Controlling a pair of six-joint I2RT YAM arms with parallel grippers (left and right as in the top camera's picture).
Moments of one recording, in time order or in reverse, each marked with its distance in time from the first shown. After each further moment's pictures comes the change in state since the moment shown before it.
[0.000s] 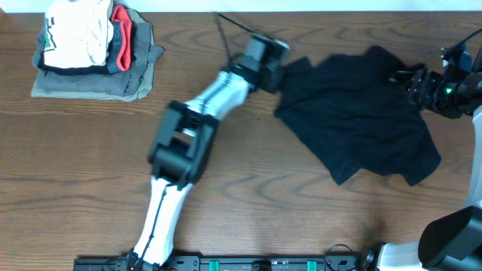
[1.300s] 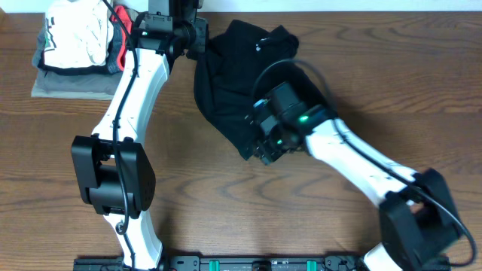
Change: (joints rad) left arm 0.291 -0.374 -0.006 -0.246 -0.053 0.046; right arm 0.980 0.143 -0.340 0.378 0.125 -0.092
